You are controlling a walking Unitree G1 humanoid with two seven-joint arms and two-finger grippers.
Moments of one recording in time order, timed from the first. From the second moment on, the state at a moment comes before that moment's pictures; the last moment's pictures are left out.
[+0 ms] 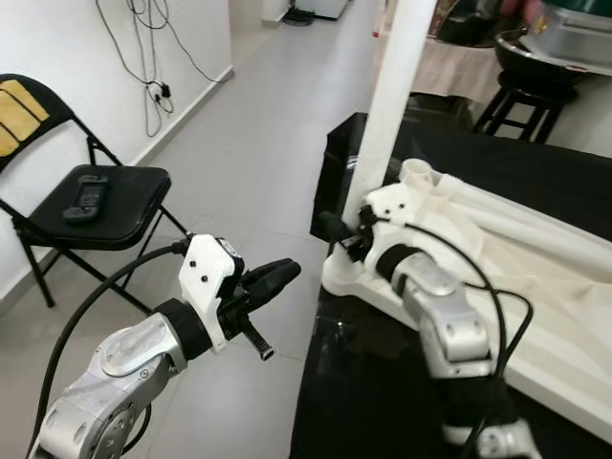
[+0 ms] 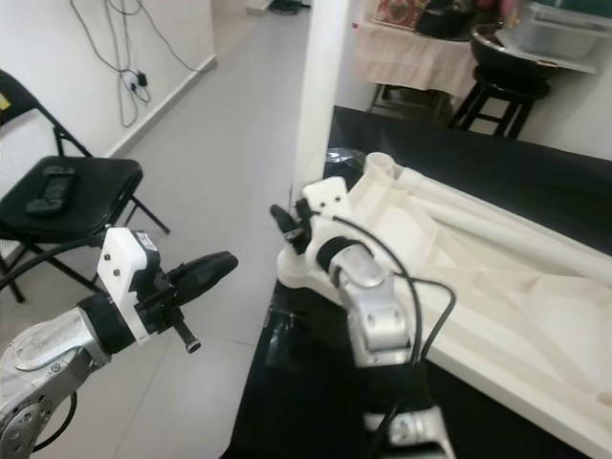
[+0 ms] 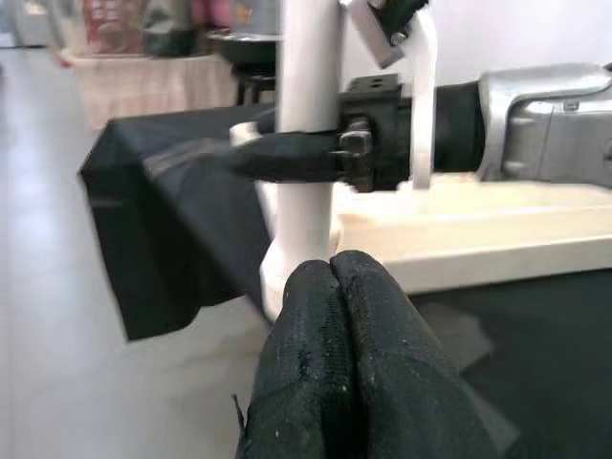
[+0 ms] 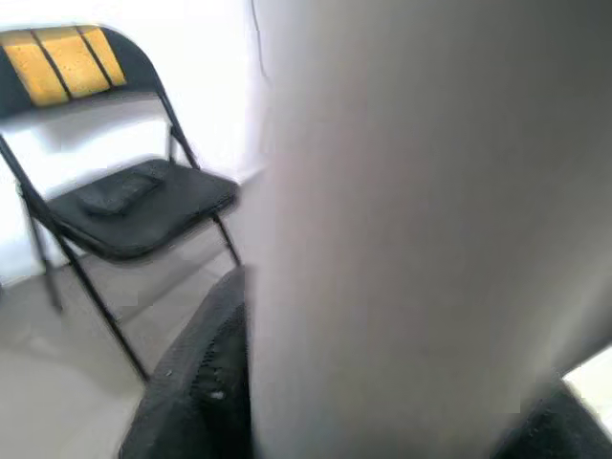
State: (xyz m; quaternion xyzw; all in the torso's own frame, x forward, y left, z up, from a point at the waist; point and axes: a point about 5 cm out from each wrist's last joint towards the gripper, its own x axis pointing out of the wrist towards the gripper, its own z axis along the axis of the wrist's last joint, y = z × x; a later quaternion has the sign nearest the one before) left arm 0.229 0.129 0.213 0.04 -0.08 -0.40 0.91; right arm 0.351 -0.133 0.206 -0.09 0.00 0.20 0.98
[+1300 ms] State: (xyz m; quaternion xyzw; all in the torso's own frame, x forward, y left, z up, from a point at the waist) left arm 0.213 0.150 0.199 0.05 -0.06 -0.33 0.94; right arm 0.333 -0.134 0.182 -0.01 -0.04 0.25 0.97
